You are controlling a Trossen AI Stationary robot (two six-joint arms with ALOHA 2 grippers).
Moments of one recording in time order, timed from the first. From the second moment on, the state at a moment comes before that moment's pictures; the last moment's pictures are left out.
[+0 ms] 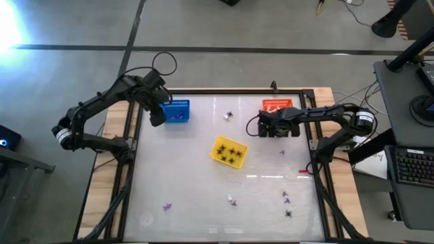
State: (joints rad) left arm 0.77 1.26 1.14 -1.19 0.04 0.32; right arm -0.41 1.52 0.76 -0.77 0.15 1.16
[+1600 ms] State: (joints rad) left arm 0.77 1.26 1.14 -1.19 0.04 0.30; right arm -0.52 1.52 0.75 -0.69 0.08 0.87
